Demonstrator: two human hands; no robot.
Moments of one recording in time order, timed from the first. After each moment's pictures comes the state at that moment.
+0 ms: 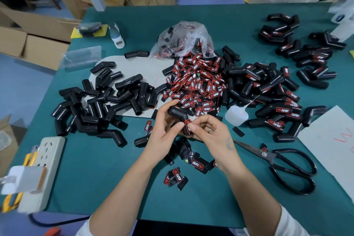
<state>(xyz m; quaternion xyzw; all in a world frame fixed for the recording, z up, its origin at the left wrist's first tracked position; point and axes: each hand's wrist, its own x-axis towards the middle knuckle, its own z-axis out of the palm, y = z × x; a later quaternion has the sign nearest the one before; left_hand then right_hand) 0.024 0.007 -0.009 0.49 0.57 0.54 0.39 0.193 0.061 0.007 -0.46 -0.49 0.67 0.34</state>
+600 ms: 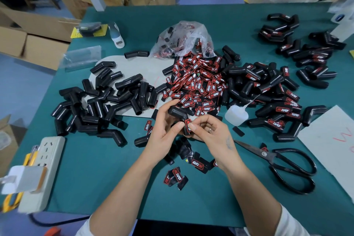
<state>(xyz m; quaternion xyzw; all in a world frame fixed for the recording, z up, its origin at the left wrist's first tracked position) 0.024 0.008 -0.012 0.49 0.57 0.53 0.38 0.193 0.062 0.005 -0.45 -0.48 0.68 0.33</state>
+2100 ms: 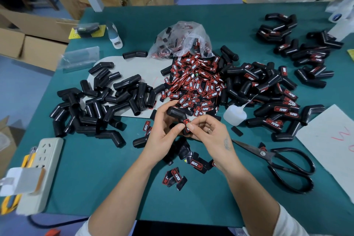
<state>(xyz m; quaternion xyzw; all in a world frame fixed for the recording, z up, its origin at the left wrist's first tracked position) 0.027 0.011 -0.008 0.50 0.58 0.54 0.36 0.194 0.062 0.002 -0.44 -0.50 0.67 0.34</state>
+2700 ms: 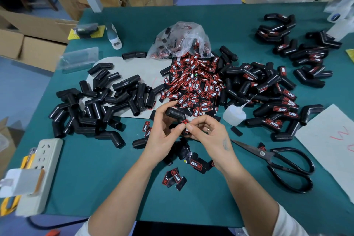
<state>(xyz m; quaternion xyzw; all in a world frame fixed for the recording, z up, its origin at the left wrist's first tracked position) 0.032 0.009 -0.005 0.46 0.58 0.55 0.37 0.191 0.062 -0.002 -0.44 -0.52 0.65 0.33</state>
